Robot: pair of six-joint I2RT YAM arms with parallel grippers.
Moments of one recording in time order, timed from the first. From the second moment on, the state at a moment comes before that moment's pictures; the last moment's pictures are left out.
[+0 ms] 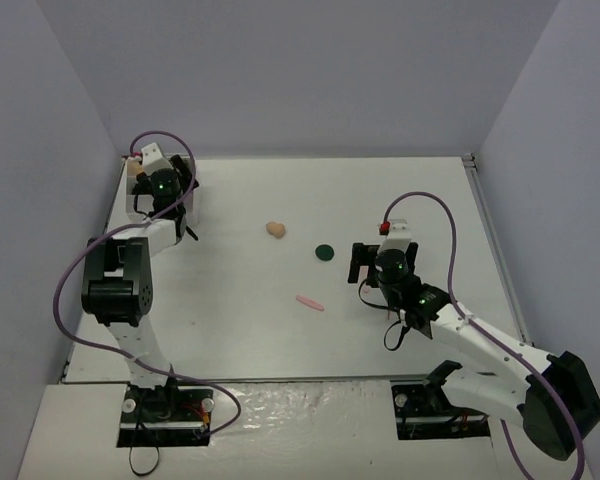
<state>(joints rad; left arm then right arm) -0.01 1.90 1.15 0.58 -0.30 -0.36 0.63 1.03 0.50 0.02 0.42 0.36</state>
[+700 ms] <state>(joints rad) -0.05 1.02 1.05 -0.24 0.00 -0.33 0.56 1.04 0.54 -0.39 0.40 0.78</state>
